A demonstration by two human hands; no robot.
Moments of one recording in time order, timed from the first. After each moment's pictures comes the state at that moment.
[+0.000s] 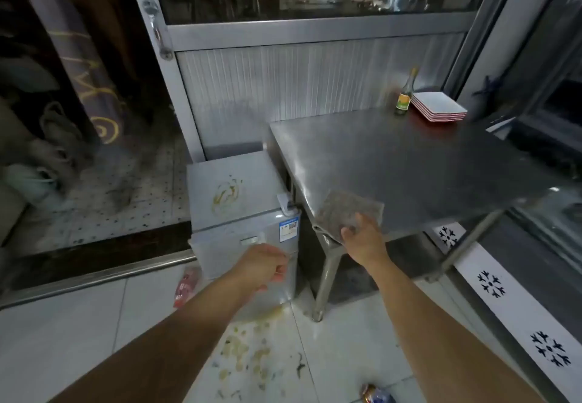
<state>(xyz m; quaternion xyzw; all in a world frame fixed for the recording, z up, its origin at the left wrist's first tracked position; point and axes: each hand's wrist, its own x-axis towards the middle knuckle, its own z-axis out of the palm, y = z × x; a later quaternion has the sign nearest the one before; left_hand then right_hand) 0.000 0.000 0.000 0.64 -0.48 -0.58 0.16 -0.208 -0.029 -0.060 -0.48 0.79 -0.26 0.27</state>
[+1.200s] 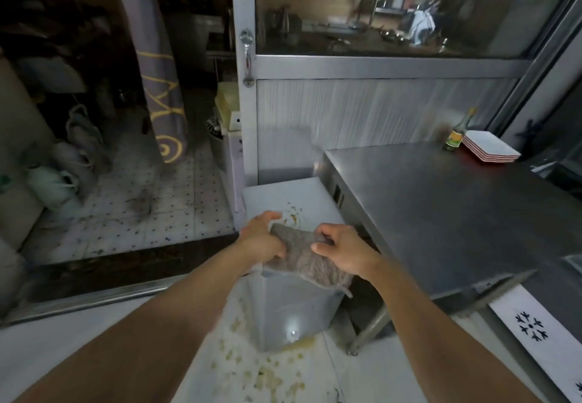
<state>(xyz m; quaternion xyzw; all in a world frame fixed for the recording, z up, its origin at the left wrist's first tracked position) 0.209 -0.146 0.026 0.60 -0.60 -0.49 0.19 0.026 -0.111 0.026 -0.67 0.63 -0.19 0.34</state>
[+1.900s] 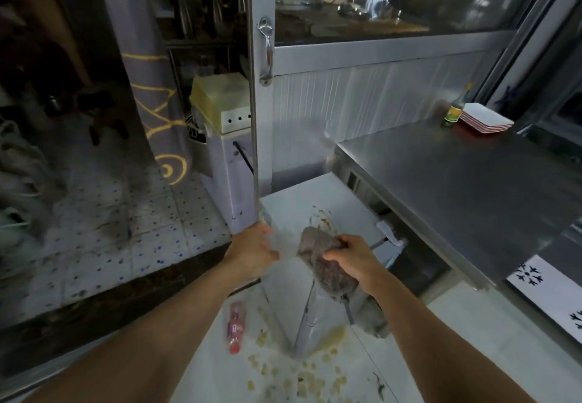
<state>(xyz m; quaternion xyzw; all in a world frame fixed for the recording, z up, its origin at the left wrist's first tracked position) 0.354 -0.275 -0.022 0.55 -0.68 -0.46 0.15 0.164 -0.200 -0.022 -0.38 0.76 -0.32 0.41</state>
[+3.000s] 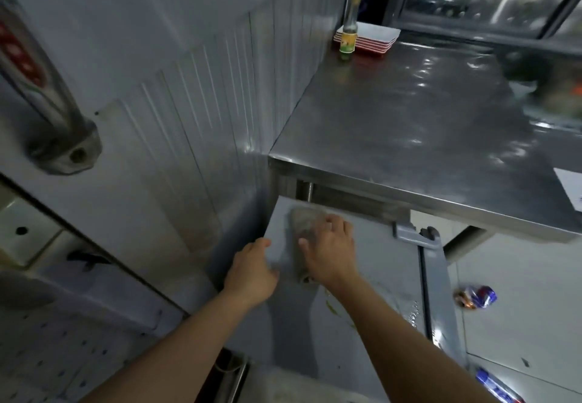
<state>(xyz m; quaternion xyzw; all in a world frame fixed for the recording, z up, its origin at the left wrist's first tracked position) 0.171 -0.621 -0.167 0.28 -0.89 -0.35 -0.10 0.084 -0.495 -0.167 -0.19 0.96 -0.18 0.07</state>
